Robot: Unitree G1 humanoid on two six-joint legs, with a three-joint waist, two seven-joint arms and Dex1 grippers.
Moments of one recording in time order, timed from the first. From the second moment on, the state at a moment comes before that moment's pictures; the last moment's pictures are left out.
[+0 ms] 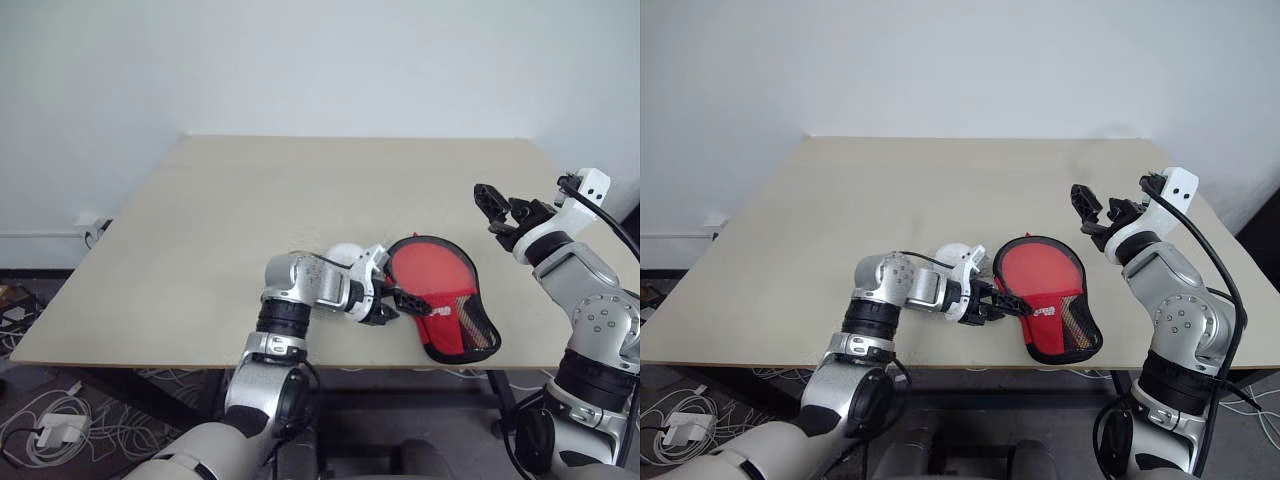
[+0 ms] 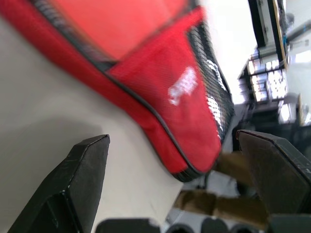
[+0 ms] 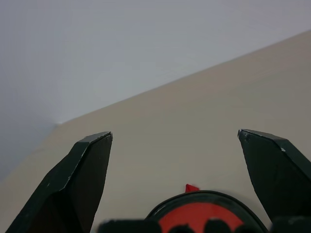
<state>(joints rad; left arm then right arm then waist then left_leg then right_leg) -0.85 -0.13 0.20 0.49 -0.42 1.51 -0.40 -0.48 -0.27 -0.47 -0.29 0.70 0.94 0.05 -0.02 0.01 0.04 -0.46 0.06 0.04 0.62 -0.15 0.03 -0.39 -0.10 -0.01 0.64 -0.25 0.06</state>
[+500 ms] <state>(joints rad) -0.96 -0.14 0.30 0.74 -0.49 1.38 -0.31 -0.47 -0.27 -0.45 -0.28 0.70 0.93 0.02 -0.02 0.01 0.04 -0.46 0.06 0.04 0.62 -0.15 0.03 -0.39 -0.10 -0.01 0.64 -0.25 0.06</state>
